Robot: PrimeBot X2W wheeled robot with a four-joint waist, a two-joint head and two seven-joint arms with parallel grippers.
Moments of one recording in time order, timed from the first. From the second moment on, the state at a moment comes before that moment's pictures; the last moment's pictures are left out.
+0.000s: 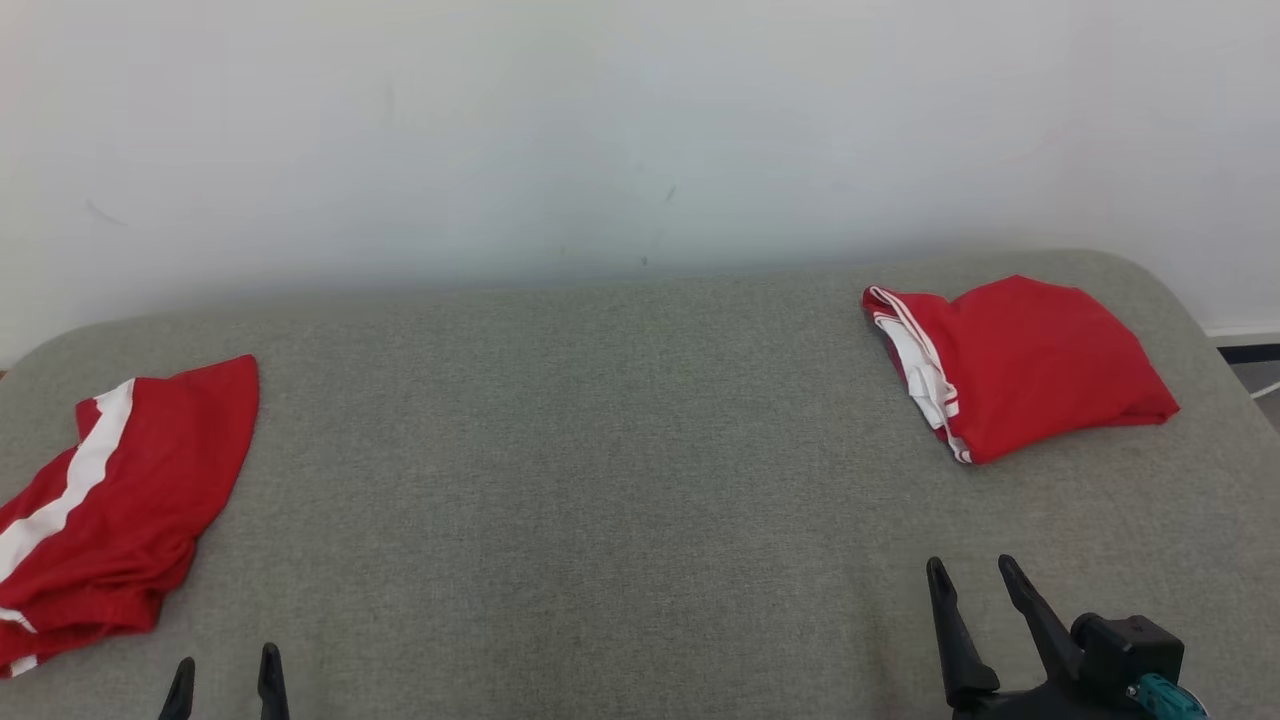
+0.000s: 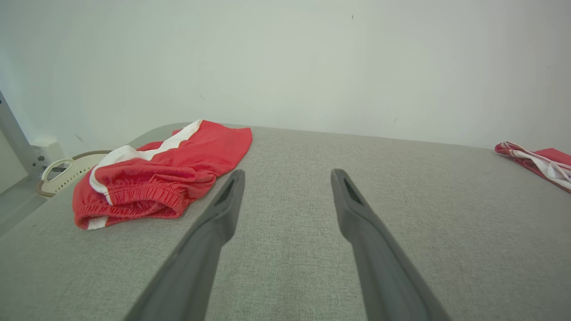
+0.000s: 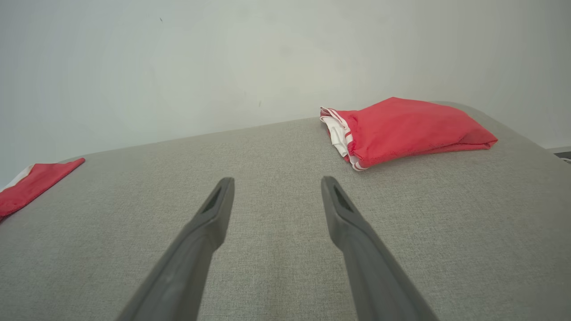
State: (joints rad) left arm 0.10 0.14 0.03 -0.05 -0.21 0.11 -0.21; right arm 0.02 -0.10 0.18 0.05 0.20 0.13 -0.08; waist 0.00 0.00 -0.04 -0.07
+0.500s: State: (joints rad) left arm 0.13 0.16 0.05 -0.06 -0.22 0.13 -0.18; right arm 0.03 -0.10 0.19 0.07 0.22 0.13 -0.08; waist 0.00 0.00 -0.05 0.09
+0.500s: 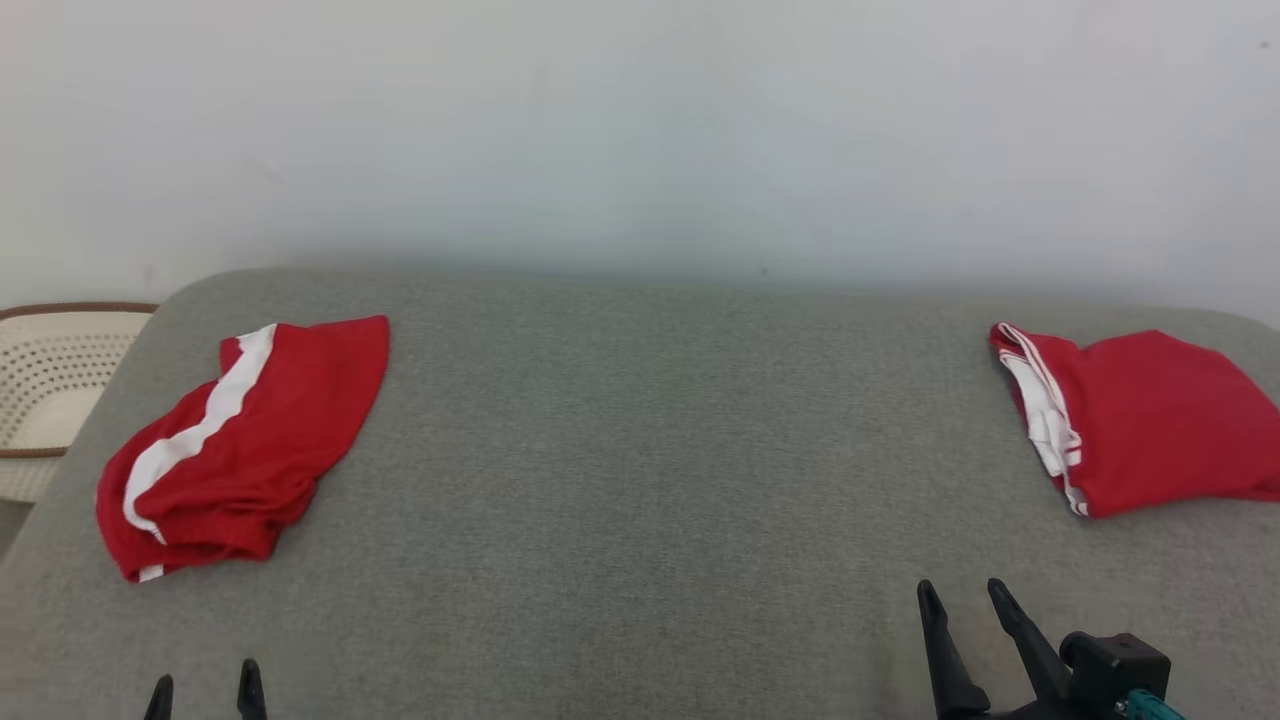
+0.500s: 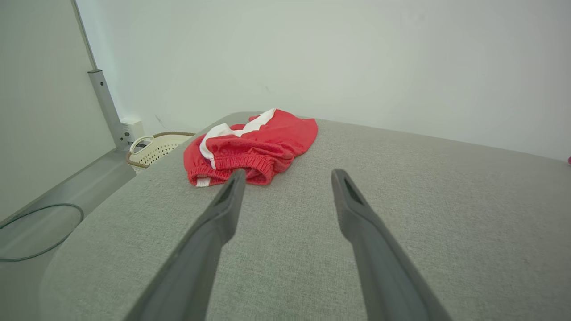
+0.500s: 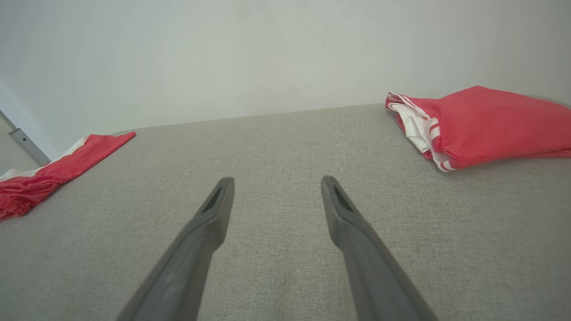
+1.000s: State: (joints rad) left arm 0.16 0.19 0.06 -0.10 -0.22 0.15 -0.15; right arm 0.04 -0.09 0.20 0.10 0.23 0.13 -0.10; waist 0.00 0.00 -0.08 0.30
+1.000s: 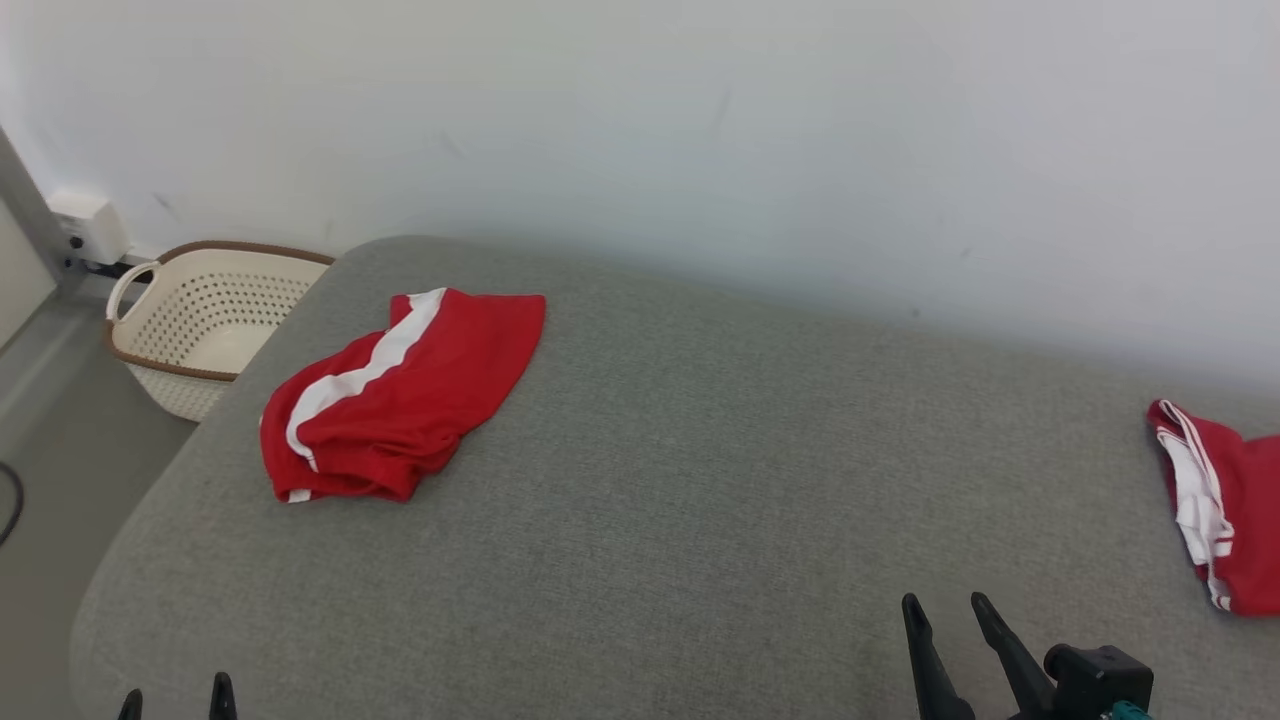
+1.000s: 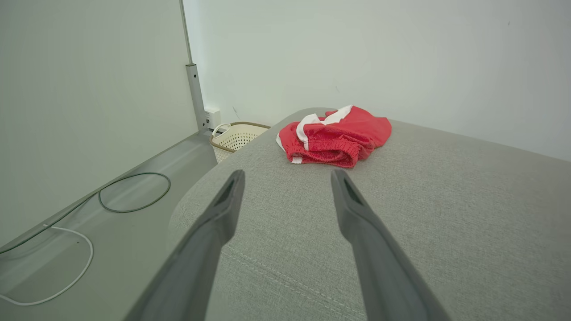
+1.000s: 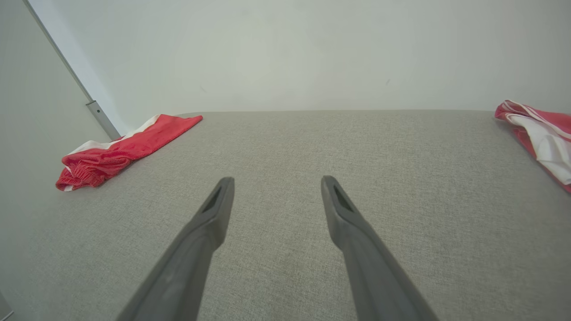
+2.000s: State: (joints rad) left arm 0.11 0.19 0.05 -0.12 -0.27 0.15 -0.14; right arm 0.03 -0.08 0.24 0.12 0.24 0.13 -0.10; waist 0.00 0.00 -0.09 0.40
